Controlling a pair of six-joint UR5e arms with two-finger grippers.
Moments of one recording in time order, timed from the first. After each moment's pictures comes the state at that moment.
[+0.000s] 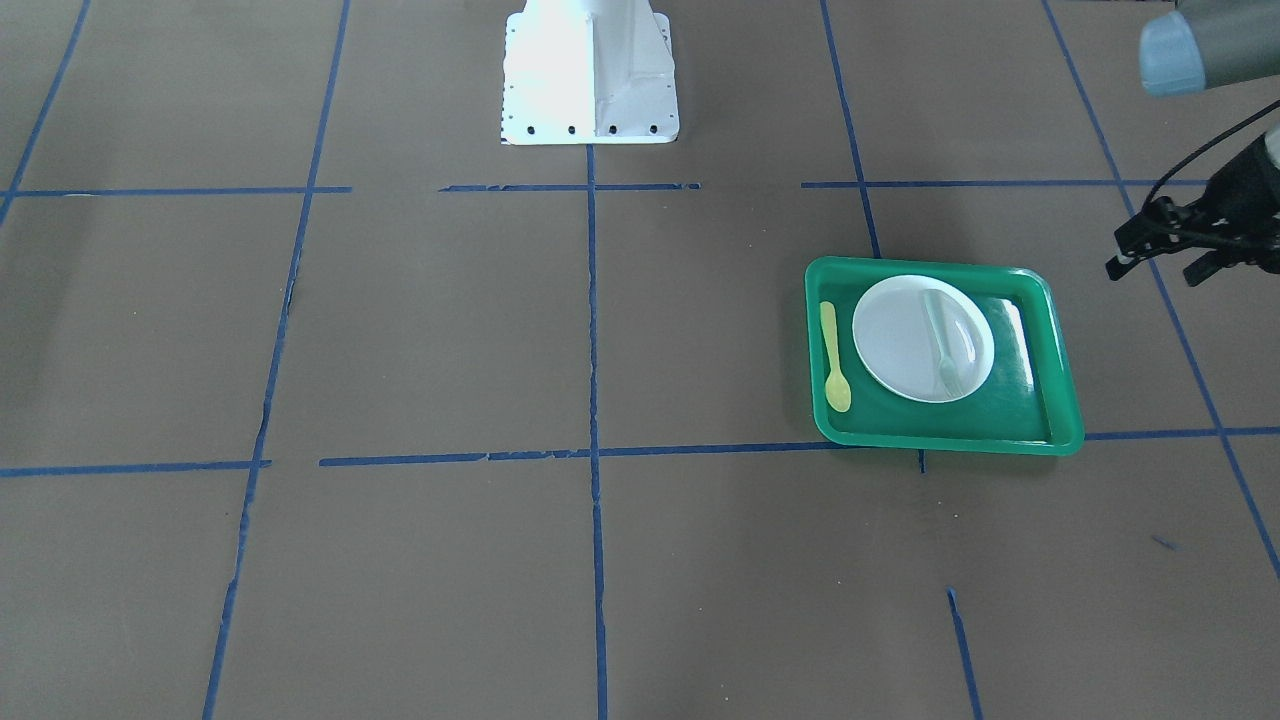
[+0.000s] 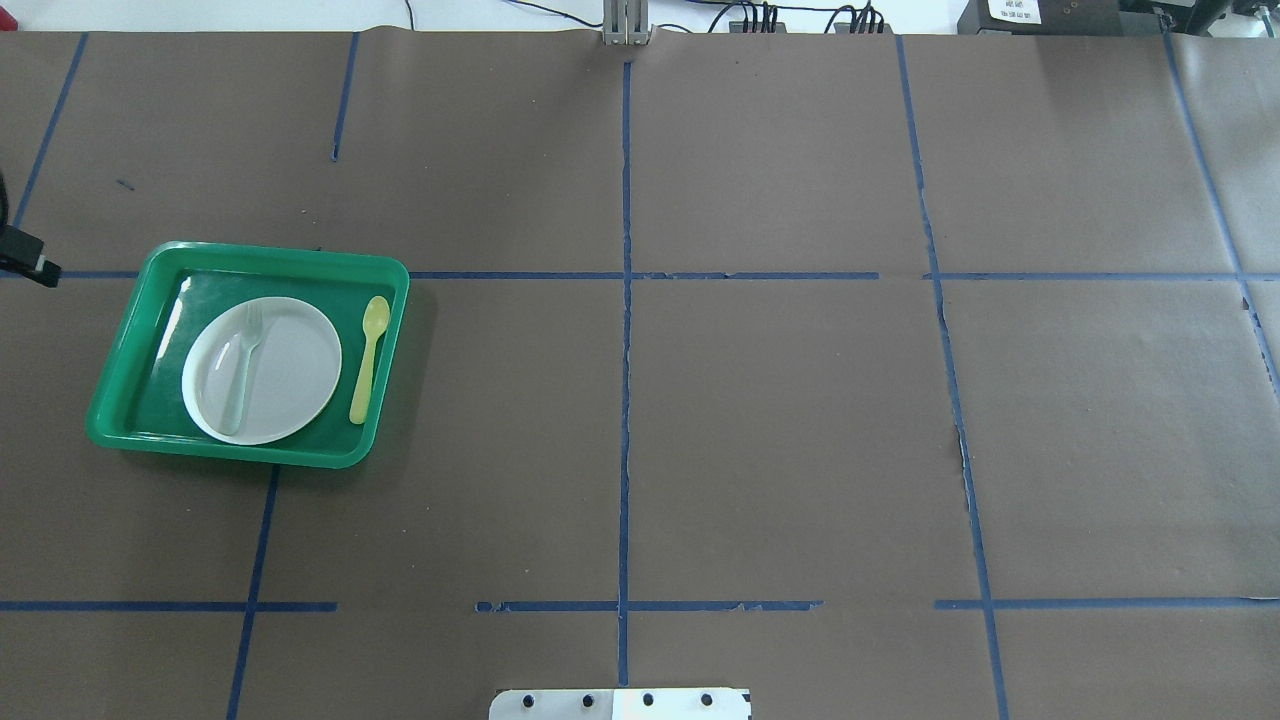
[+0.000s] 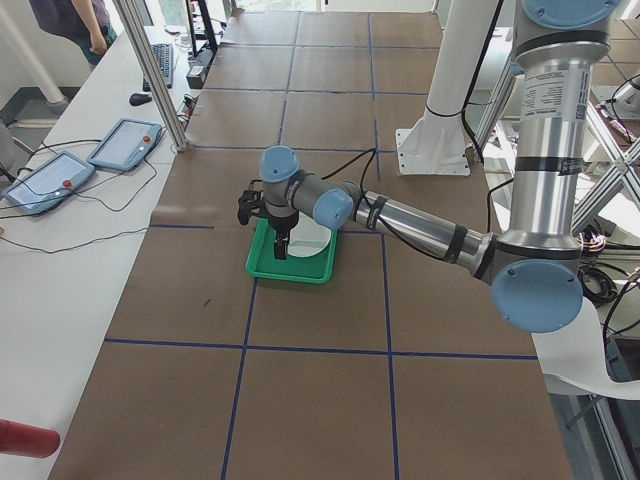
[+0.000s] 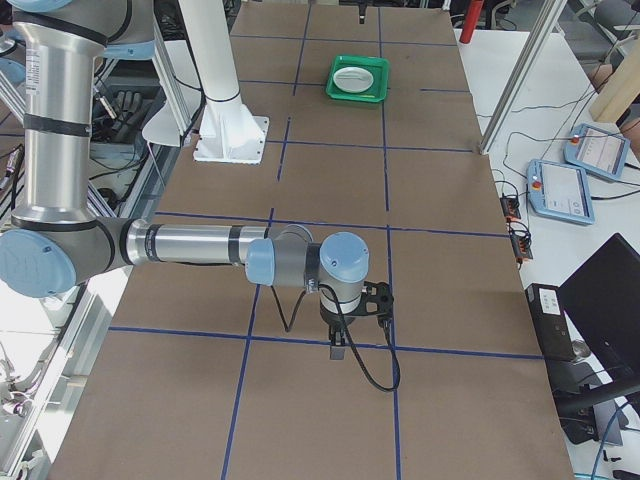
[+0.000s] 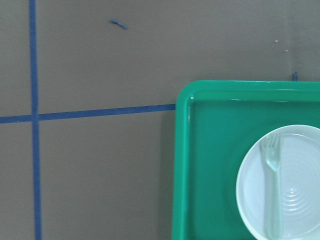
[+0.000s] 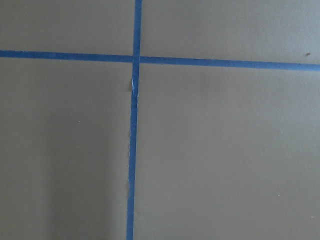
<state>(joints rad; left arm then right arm) -1.17 -1.62 -1.89 -1.72 -2.32 -0.58 1.60 -1.70 1.73 -1.63 2.29 -0.06</state>
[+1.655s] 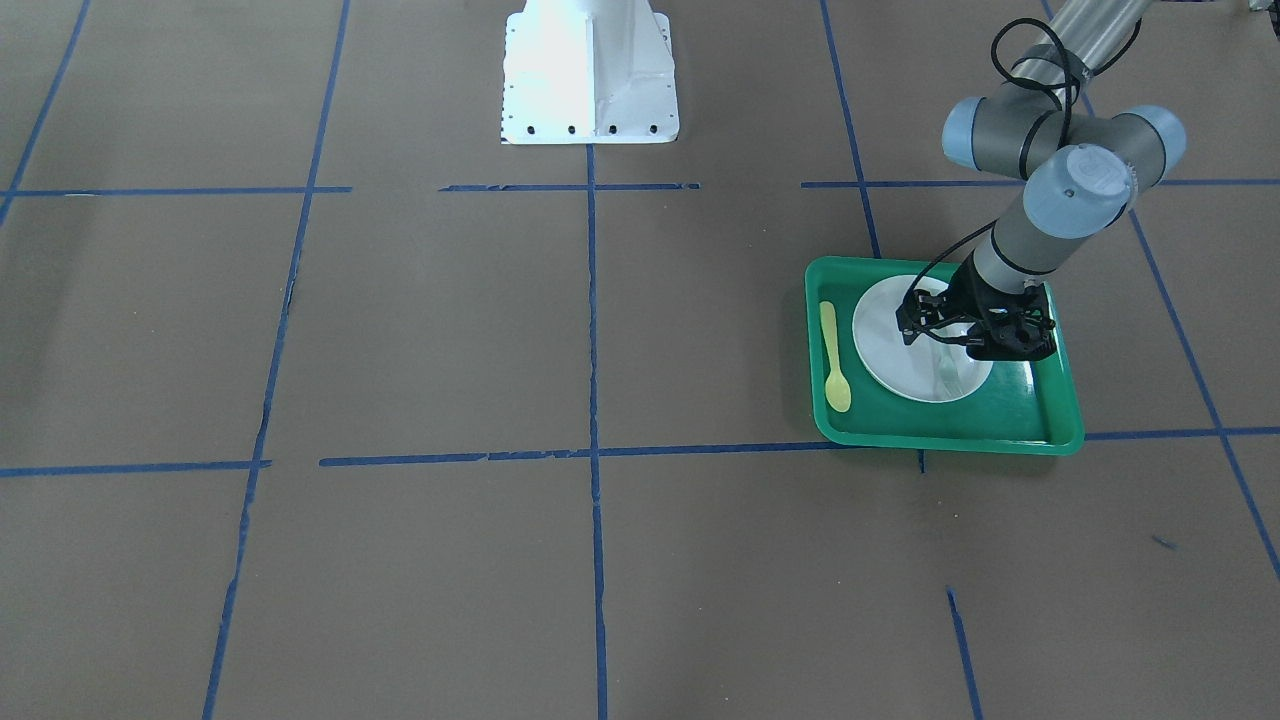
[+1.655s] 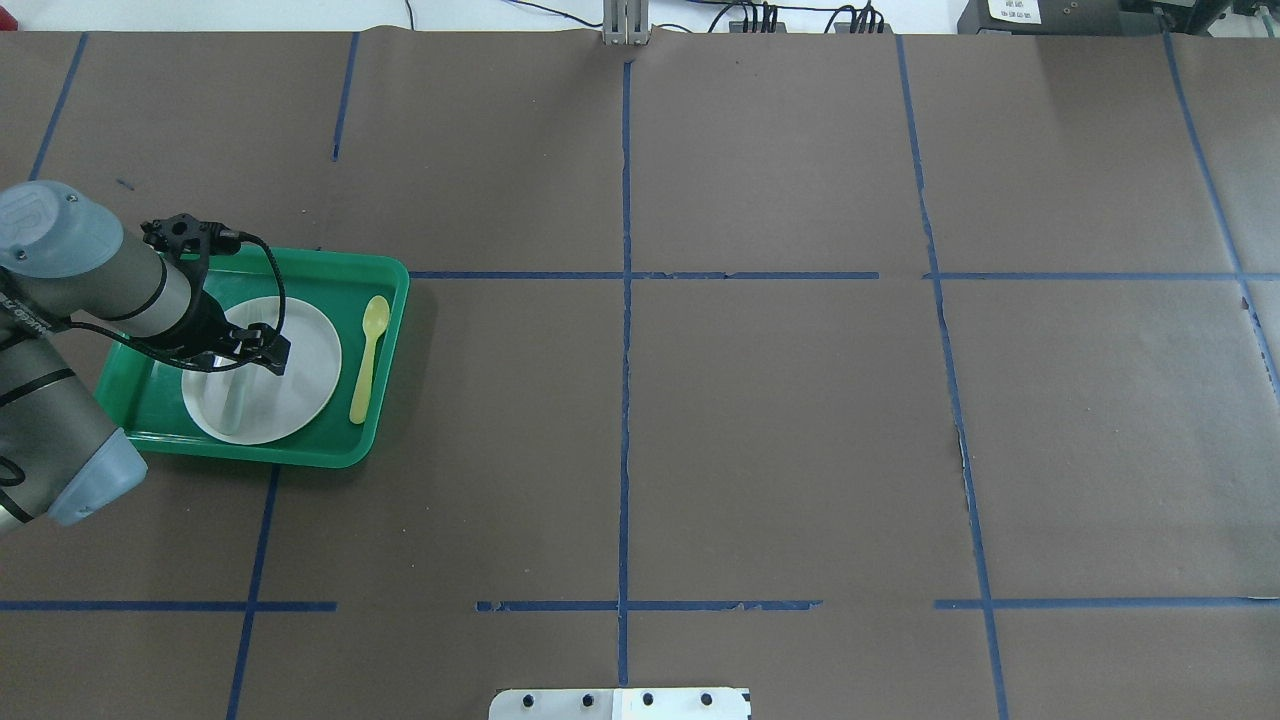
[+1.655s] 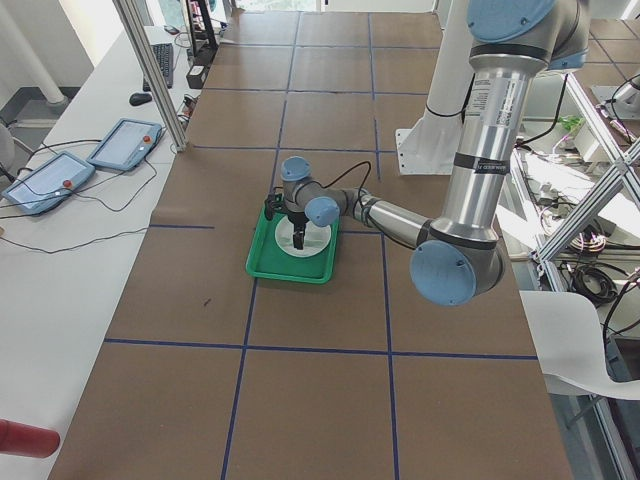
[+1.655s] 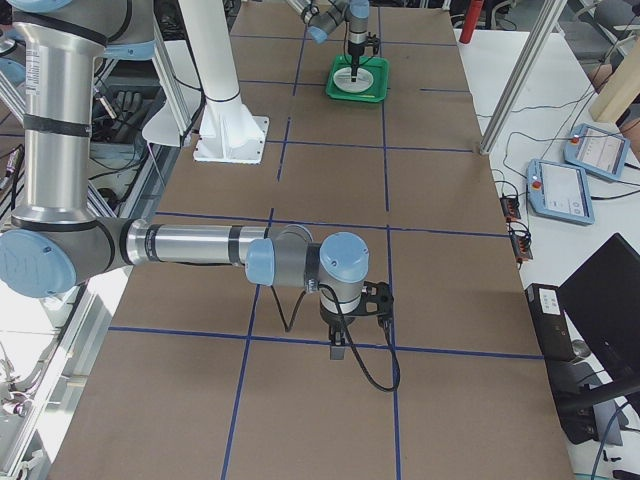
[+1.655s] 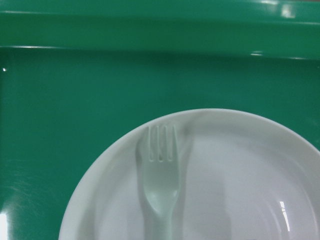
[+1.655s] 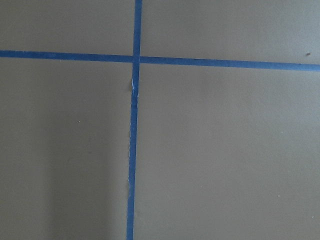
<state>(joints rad) -0.80 -1.75 -1.64 -1.94 -2.10 -0.90 1.60 -1.70 1.73 -1.63 2.29 -0.06</state>
